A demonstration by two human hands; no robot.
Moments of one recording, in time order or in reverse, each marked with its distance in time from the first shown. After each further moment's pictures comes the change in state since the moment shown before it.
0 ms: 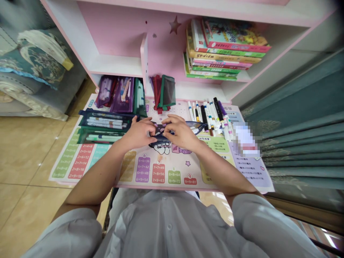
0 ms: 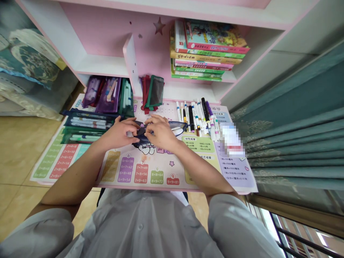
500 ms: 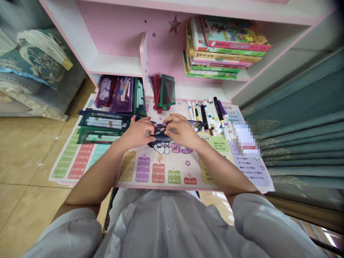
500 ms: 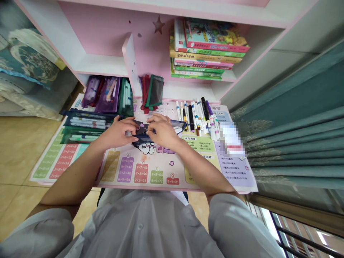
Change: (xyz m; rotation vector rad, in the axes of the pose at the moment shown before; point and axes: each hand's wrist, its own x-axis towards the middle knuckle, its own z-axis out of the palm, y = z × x) left_hand 0.000 0.001 -0.004 -0.016 -0.006 -0.051; right_hand 0.002 0.005 -0.006 -0.012 0.003 0.011
